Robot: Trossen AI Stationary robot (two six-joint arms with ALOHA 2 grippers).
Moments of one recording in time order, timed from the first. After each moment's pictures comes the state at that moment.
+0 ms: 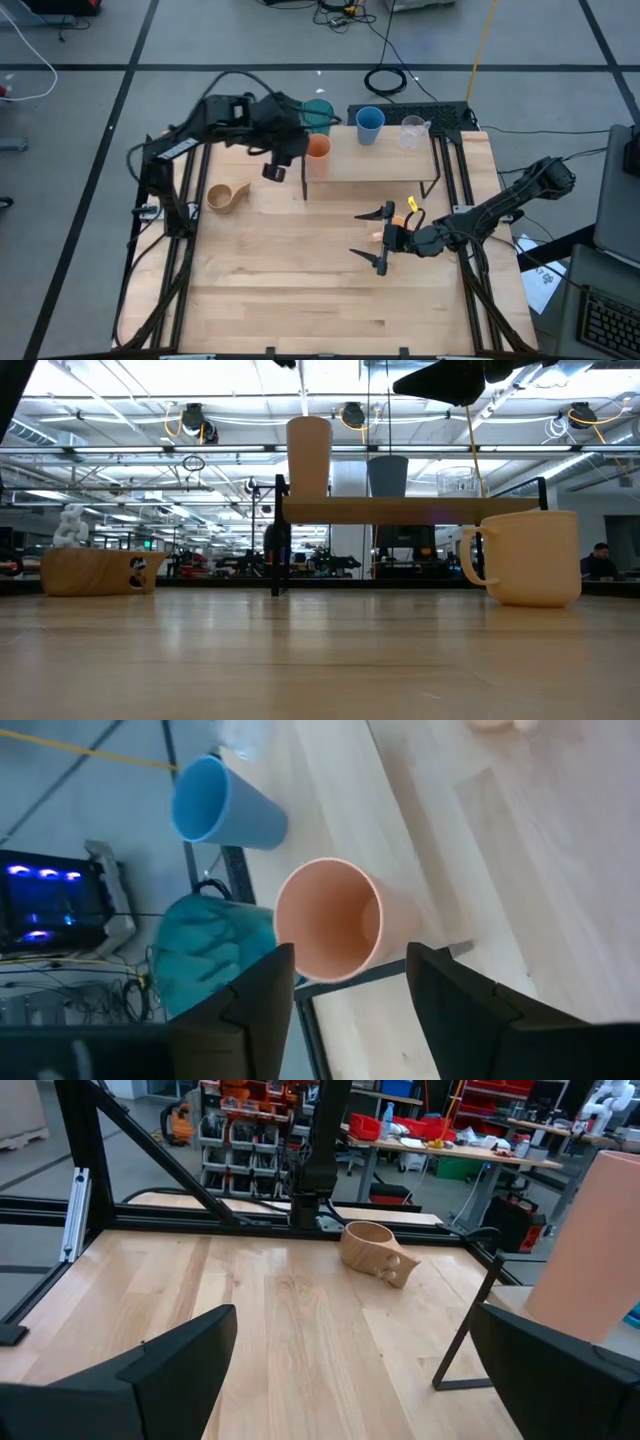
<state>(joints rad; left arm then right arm) 0.19 1.81 2.35 -1.43 -0.19 0.66 0.45 1.25 0.63 0.42 0.63 0.01</state>
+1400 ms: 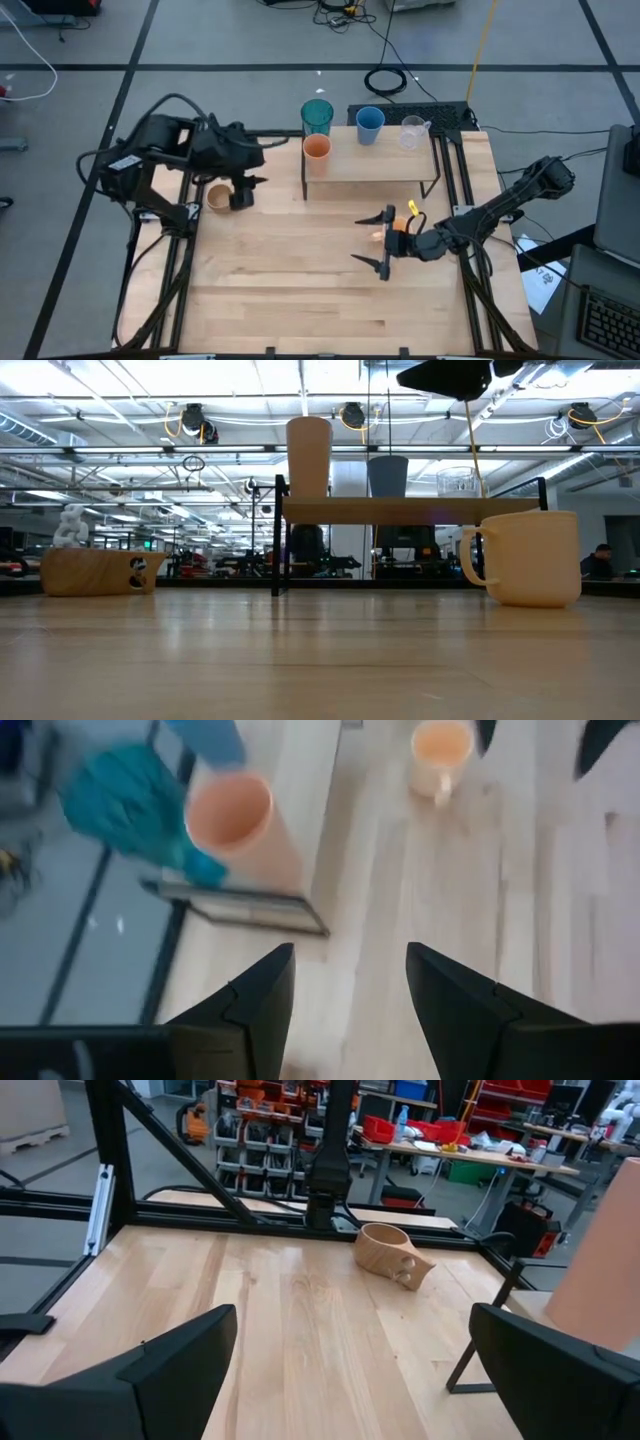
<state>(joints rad) -0.04 1.54 2.18 -1.57 -0.26 -0.10 0.49 1.25 0.63 0.42 0.63 0.00</state>
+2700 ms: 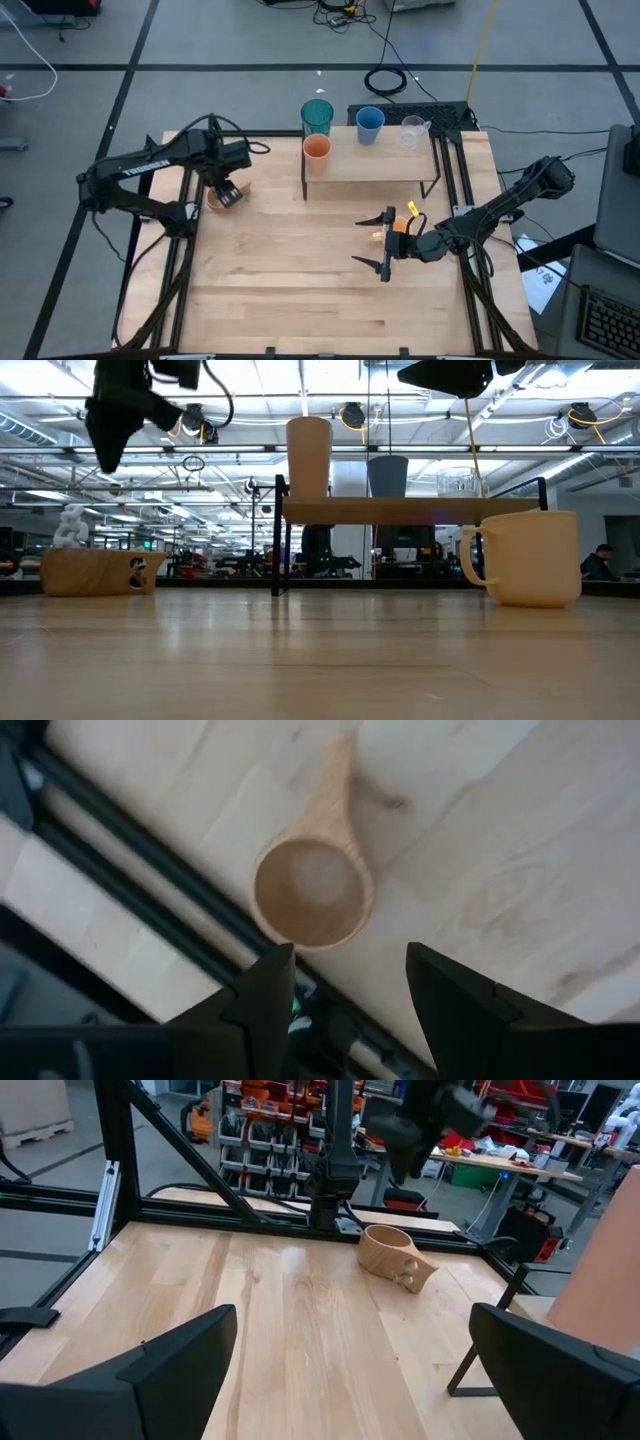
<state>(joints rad) 0.36 1.25 1.22 -1.57 -0.12 -0.38 0.50 1.25 0.63 0.42 0.63 -0.02</state>
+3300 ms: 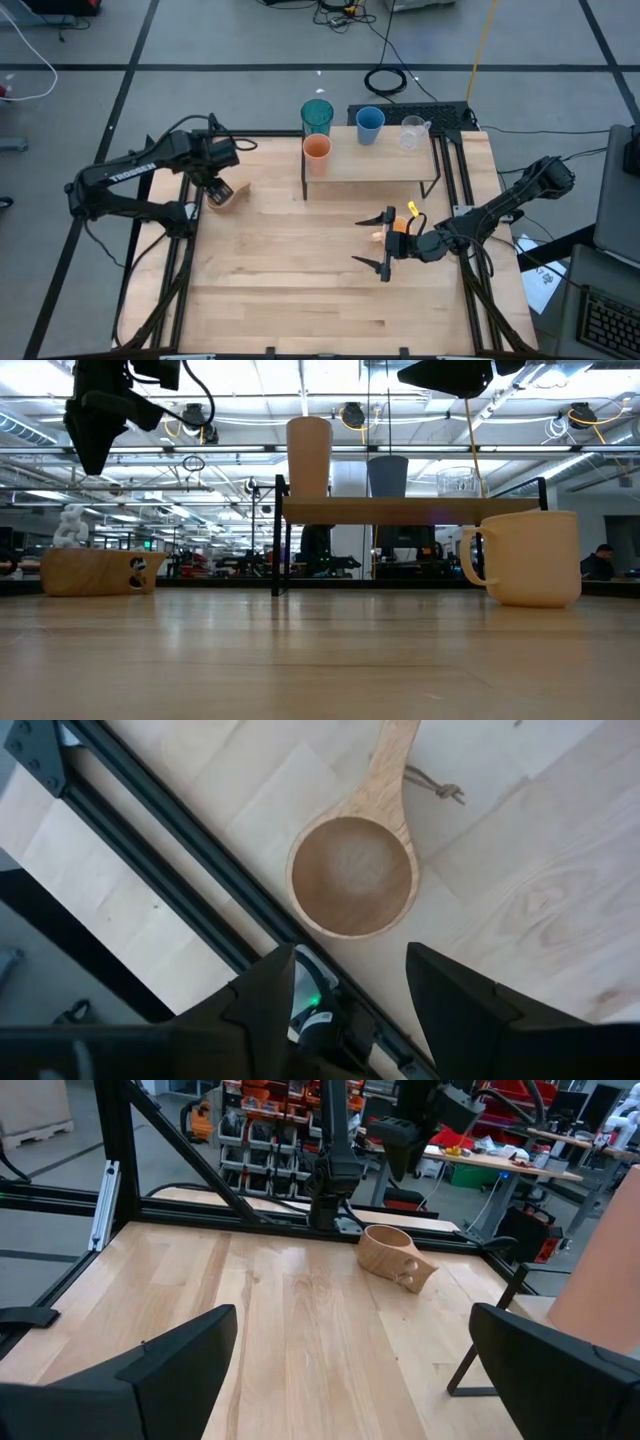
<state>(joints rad) 0.43 1.14 1.14 -1.57 -0.17 -0.40 0.50 1.25 0.63 0.42 0.63 -0.02</state>
